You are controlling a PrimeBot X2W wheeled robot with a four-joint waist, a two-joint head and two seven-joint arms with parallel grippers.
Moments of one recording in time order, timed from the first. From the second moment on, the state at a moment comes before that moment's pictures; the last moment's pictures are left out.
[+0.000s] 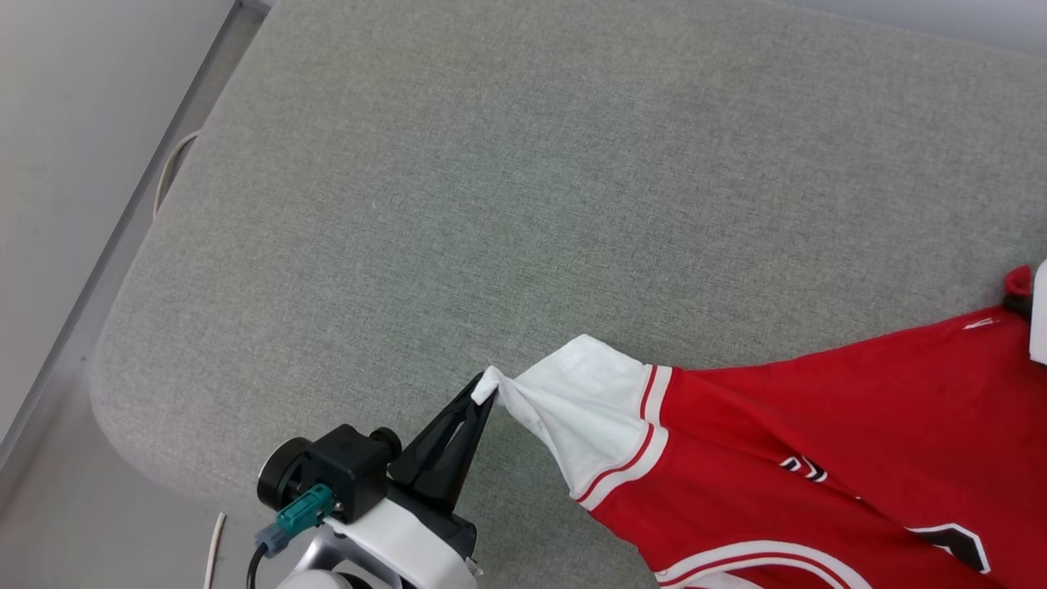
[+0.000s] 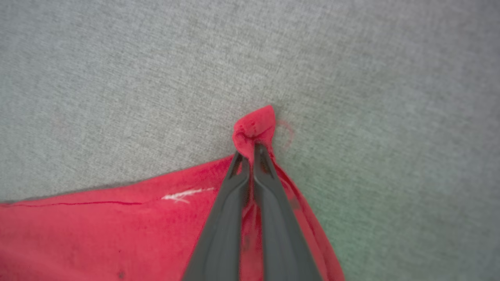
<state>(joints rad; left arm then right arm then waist) -0.15 0.38 -0.58 -0.13 -0.52 0.06 -0.13 -0.56 -0.46 -0.06 0.34 0.40 0.13 1.05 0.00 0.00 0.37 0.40</state>
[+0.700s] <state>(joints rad) -0.13 0.45 -0.54 -0.18 -0.52 0.10 -0.10 -0.62 -0.50 0.01 0.40 0.49 0.13 0.72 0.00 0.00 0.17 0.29</state>
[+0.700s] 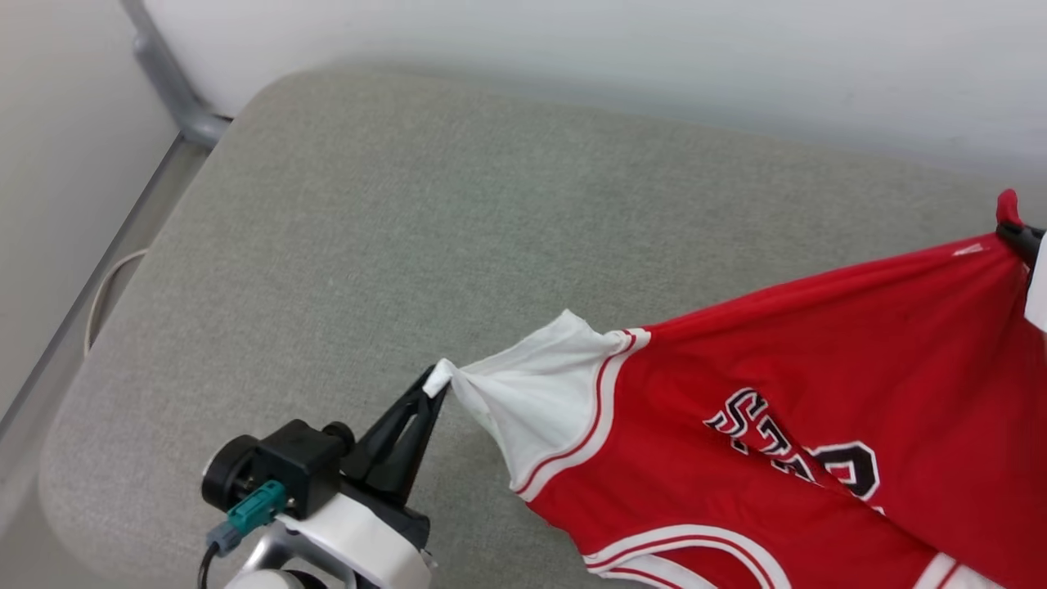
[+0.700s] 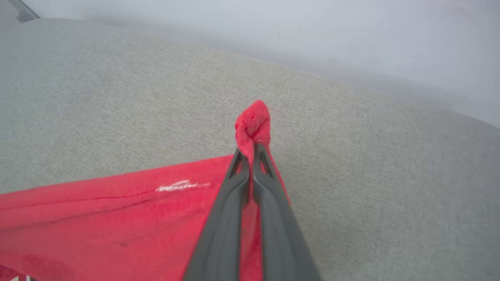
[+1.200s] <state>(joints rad) -0.26 0.52 -0.42 -0.32 -0.51 0.15 -0.05 -0.61 -0.51 0.01 0.18 0.56 0.13 0.69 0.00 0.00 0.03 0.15</state>
